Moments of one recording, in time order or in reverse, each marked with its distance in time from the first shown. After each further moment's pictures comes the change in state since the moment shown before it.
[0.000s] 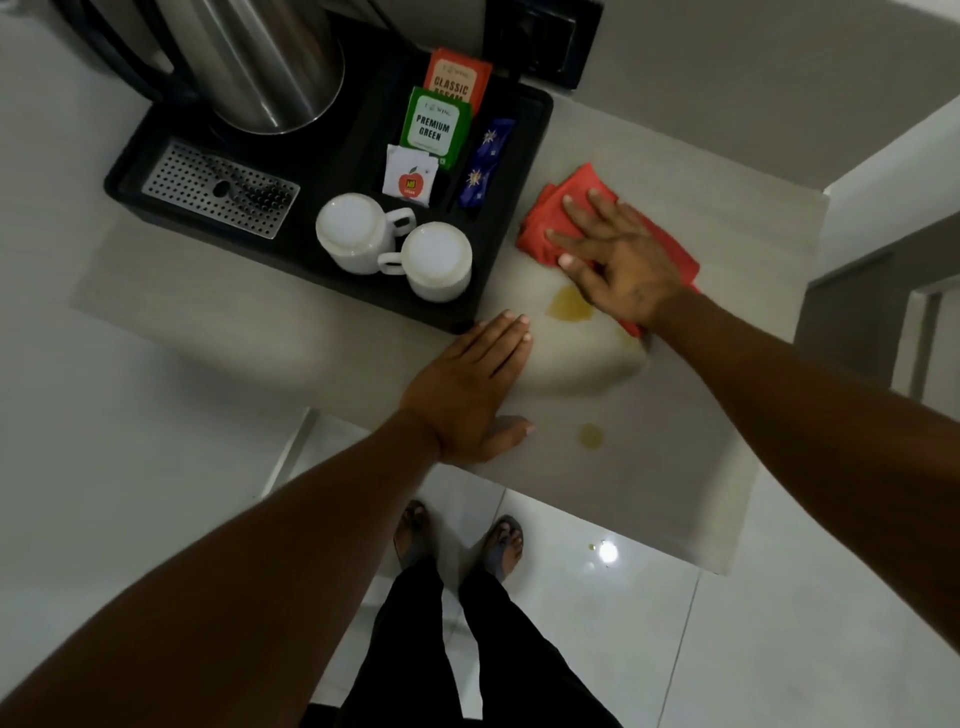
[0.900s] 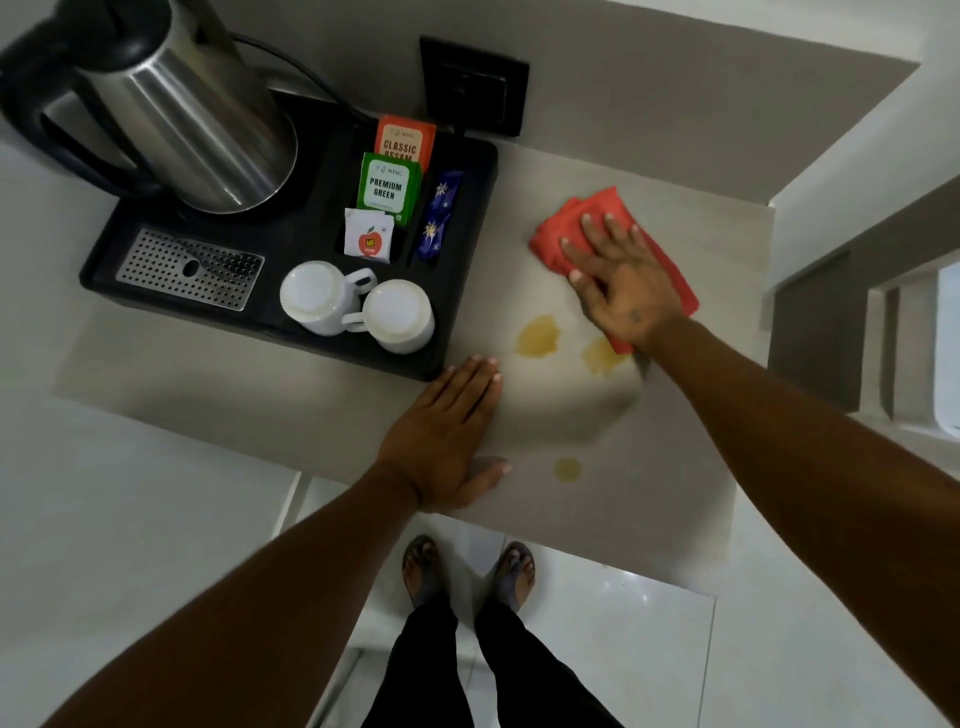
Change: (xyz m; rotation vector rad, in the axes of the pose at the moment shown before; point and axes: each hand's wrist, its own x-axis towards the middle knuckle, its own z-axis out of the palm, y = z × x) left_hand 0.002 0.000 -0.001 0.046 -0.097 -0.020; right_hand -0.020 0.031 -0.015 0.021 0.065 0.252
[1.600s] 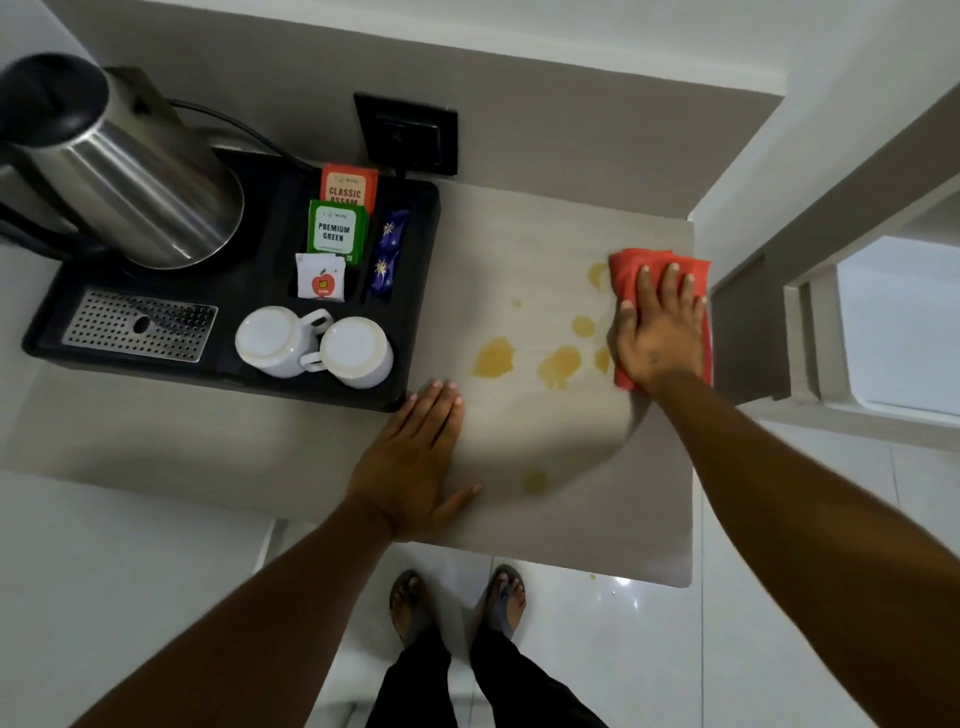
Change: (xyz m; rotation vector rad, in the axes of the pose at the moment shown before) left_hand 0.000 0.000 -0.003 0.015 0.000 0.006; right_hand -0.080 0.036 -0.016 -0.024 0.041 0.626
